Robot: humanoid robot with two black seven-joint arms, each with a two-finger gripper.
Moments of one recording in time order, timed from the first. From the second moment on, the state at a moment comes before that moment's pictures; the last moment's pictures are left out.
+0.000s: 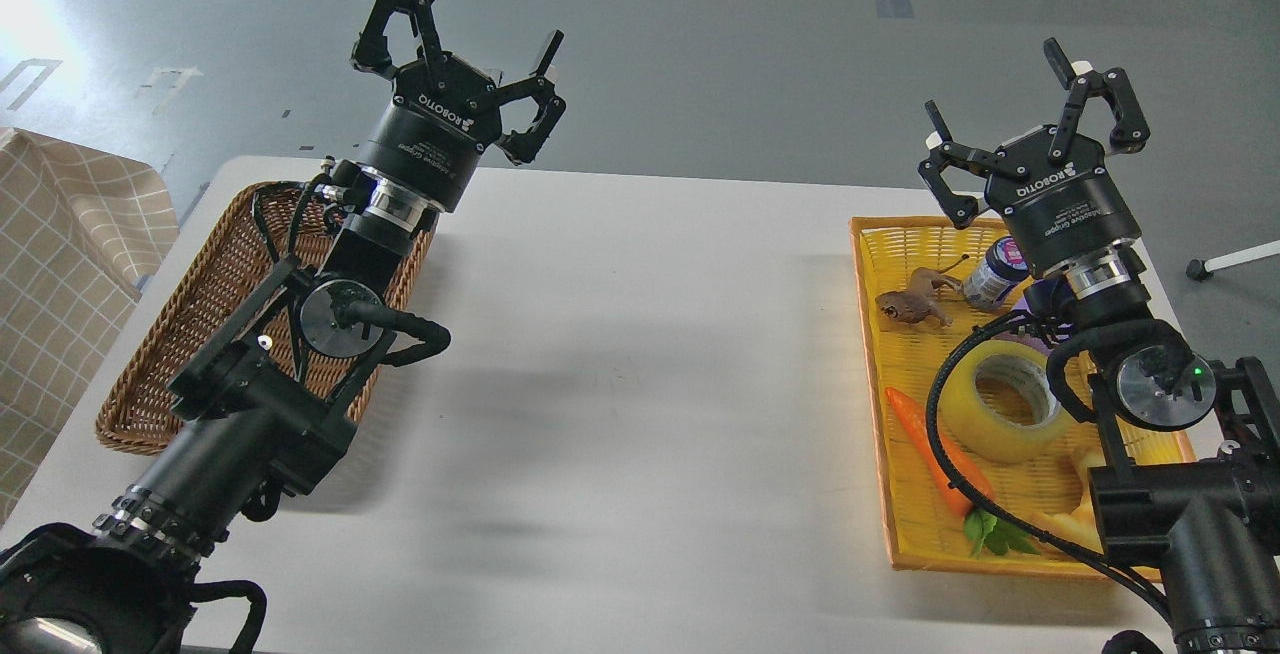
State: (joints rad) left arm -0.53 0.14 -1.16 -1.12 0.21 -0.49 -0.27; right arm 0.40 0.00 1.63 1.11 -0.21 0.49 -0.23
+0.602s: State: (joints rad) left arm -0.53 0.14 -1.16 -1.12 0.21 -0.49 -0.28; right arm 0.41 0.00 1.63 1.11 -0.21 0.49 -0.23
